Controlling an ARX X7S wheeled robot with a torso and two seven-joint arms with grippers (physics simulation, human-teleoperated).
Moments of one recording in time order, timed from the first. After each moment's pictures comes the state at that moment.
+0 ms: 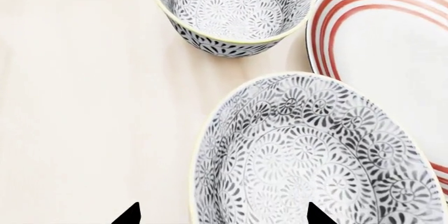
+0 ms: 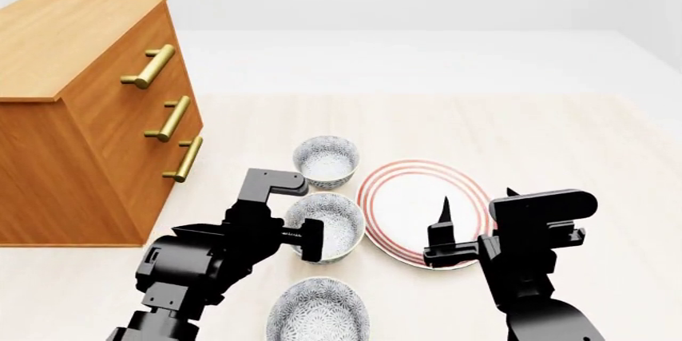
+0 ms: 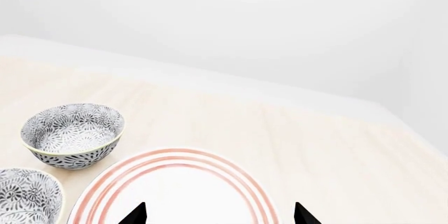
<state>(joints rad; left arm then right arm) -0.79 -0.11 0.27 -0.51 -0.35 -0.96 0.08 0.23 0.29 -0.11 -0.47 0.16 0.77 0.13</state>
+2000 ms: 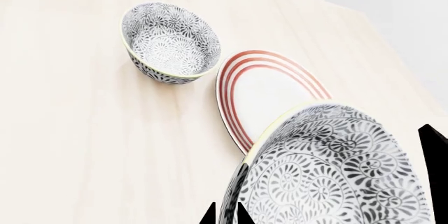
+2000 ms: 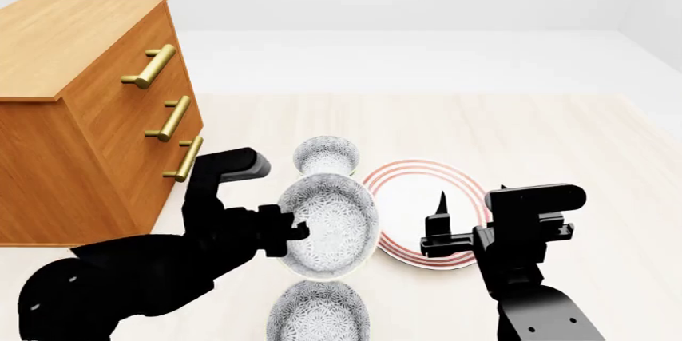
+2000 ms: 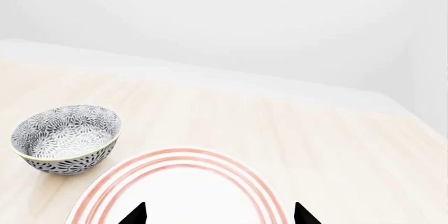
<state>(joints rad) -0.64 -0.18 -0.15 0.18 -1.04 -1.50 -0.35 0.28 0.28 -0.12 -0.33 0.20 0.70 0.15</state>
